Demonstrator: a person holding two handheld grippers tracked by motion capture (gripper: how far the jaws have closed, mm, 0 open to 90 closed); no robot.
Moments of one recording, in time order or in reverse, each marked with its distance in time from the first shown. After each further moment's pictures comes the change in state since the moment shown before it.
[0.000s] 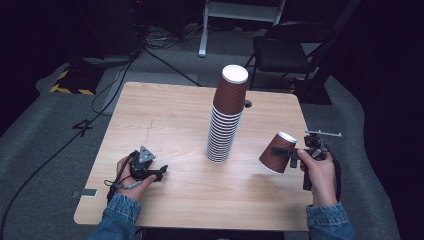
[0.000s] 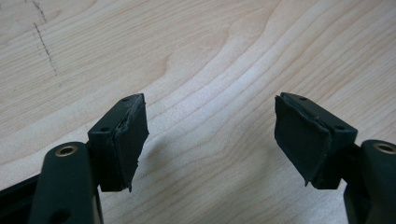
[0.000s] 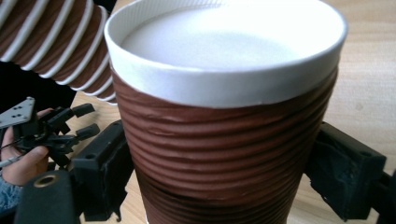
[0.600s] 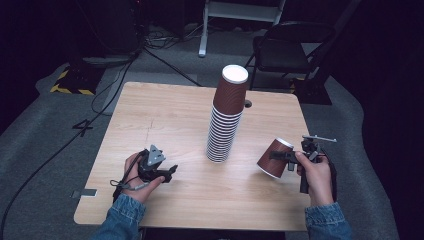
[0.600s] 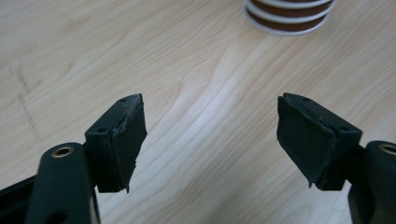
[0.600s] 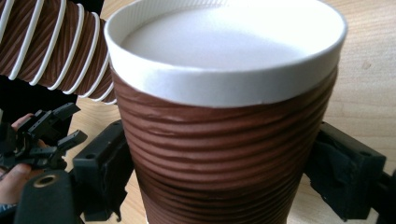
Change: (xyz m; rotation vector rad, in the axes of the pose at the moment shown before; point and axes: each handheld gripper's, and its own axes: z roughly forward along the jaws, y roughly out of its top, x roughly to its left) left arm -0.037 0.029 -0.011 -0.087 -0.046 0.153; right arm -0.020 -0.012 0.015 0.045 0.027 0.132
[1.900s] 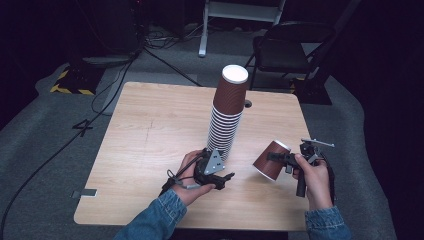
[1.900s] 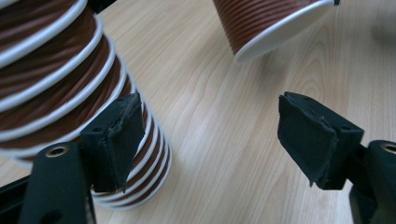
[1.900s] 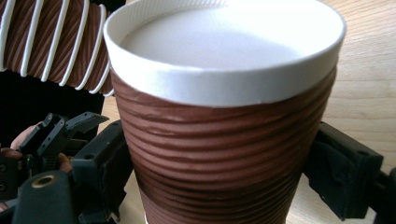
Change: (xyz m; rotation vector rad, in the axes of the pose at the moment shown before) left arm -0.103 0.088 0.050 -0.170 -0.254 0.292; right arm 0.003 -0.011 0.004 -0.008 0.088 0.065
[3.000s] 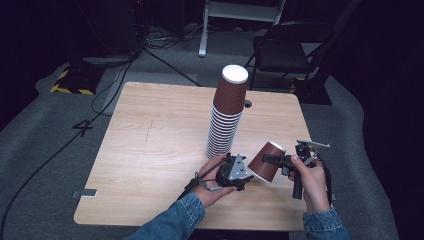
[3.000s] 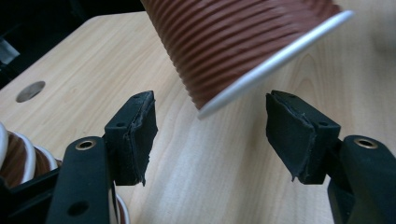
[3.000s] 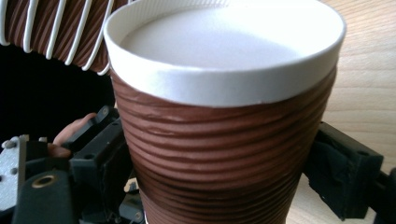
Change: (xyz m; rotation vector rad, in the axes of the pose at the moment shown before) left arm -0.024 0.013 0.057 -0.028 -0.028 0.089; right arm 0.015 -0.008 0.007 0.023 0.046 -0.025
